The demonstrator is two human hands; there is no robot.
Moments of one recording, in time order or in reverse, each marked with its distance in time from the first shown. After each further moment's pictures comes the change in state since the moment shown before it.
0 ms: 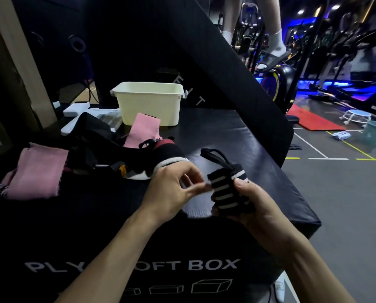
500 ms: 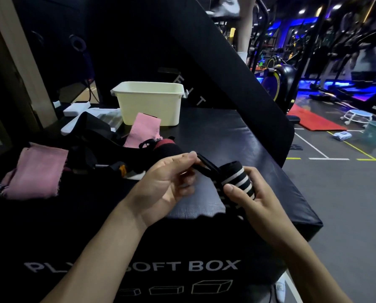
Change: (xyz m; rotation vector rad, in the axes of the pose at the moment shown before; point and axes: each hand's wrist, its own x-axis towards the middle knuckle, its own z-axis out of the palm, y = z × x) left_hand 0.005 0.033 -0.020 -1.052 -0.164 -0.475; right_hand 0.001 0.000 -0.002 -0.510 0.154 -0.259
